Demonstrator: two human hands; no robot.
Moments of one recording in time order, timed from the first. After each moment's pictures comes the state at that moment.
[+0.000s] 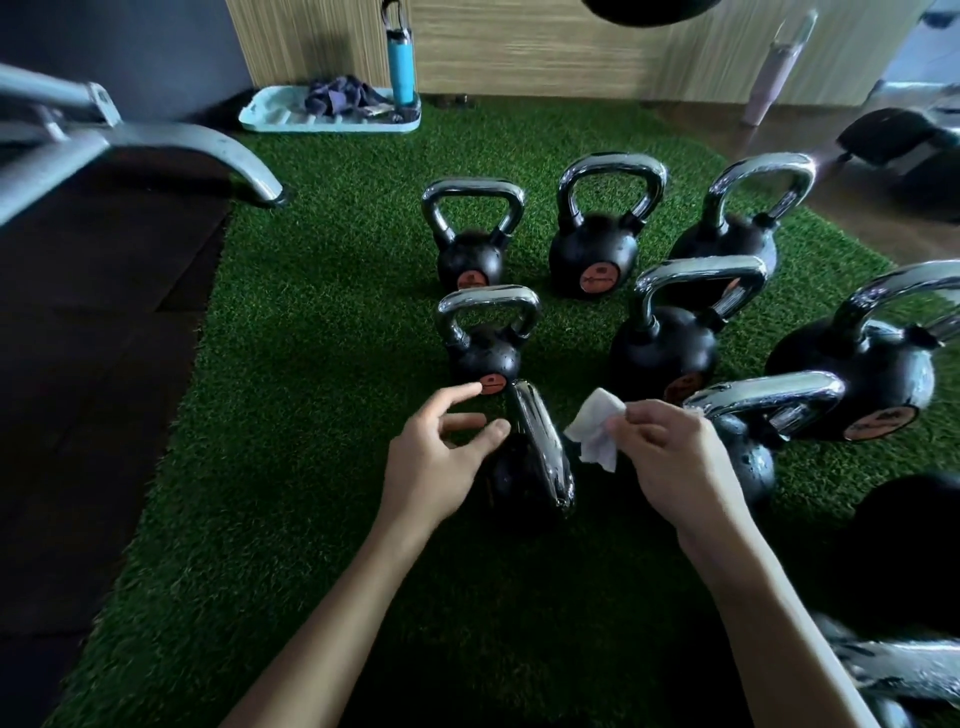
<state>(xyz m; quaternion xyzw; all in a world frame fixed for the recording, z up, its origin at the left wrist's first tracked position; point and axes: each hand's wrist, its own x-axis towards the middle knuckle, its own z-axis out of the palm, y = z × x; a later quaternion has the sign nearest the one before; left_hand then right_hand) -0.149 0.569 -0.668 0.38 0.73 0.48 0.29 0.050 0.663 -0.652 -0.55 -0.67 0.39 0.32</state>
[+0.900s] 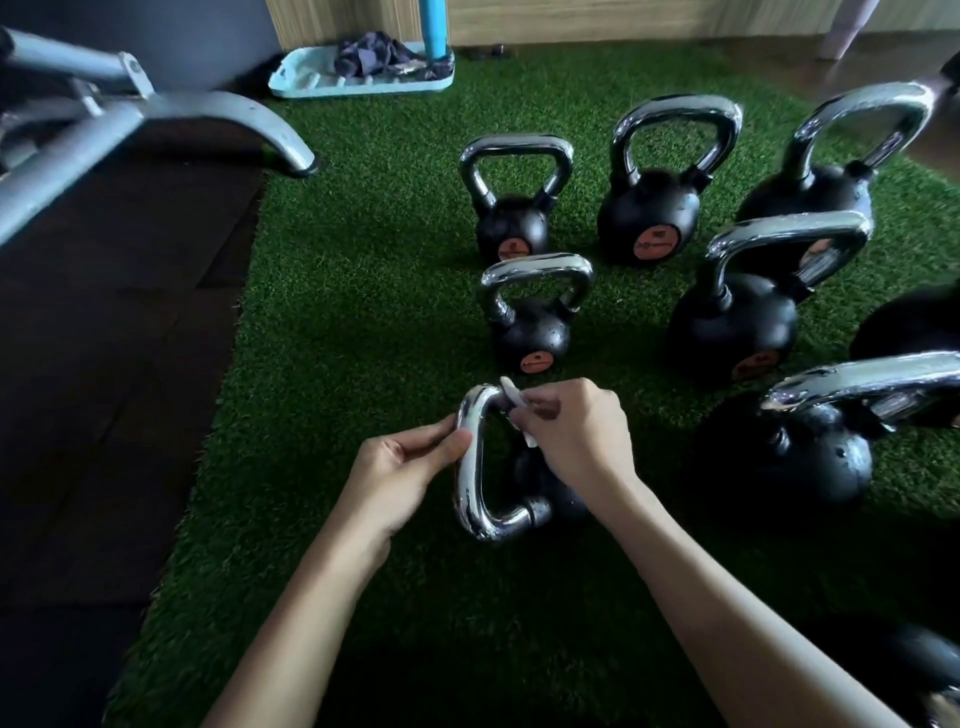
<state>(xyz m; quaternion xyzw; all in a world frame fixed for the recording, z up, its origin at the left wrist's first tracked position) -0.209 0.537 -0.700 0.24 0.67 0.55 0.43 -0.066 0.663 -0.696 -0.49 -0.79 0.31 0.20</state>
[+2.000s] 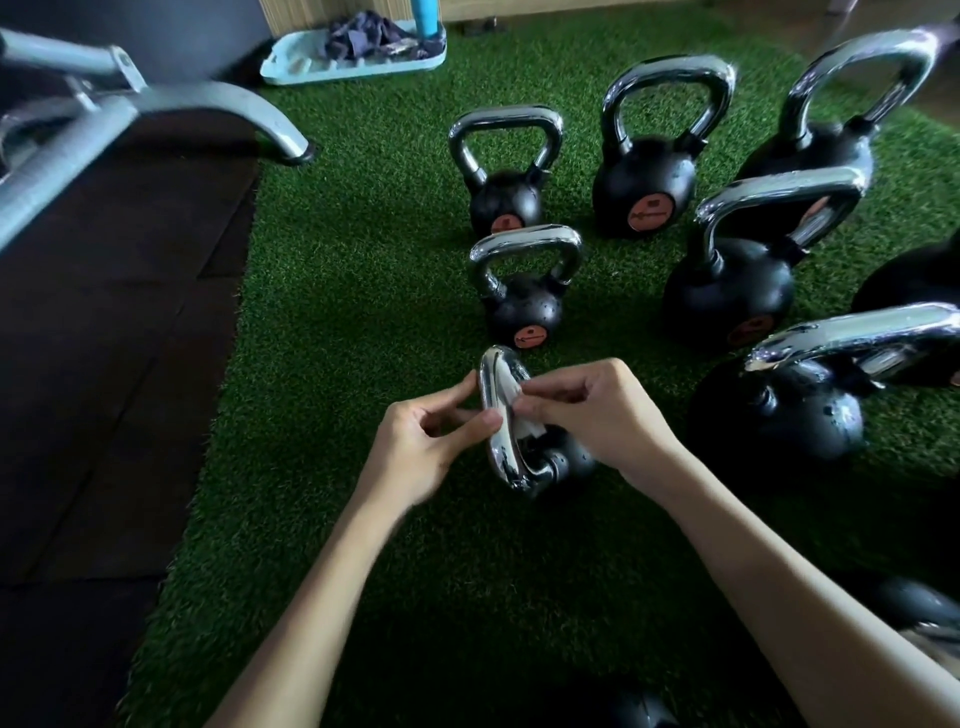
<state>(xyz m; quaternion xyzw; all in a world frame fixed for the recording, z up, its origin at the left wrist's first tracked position) -0.193 0.543 -0.700 0.38 0.68 0.50 0.39 -0.021 0.663 -0.684 -0.38 -0.72 0.54 0.22</state>
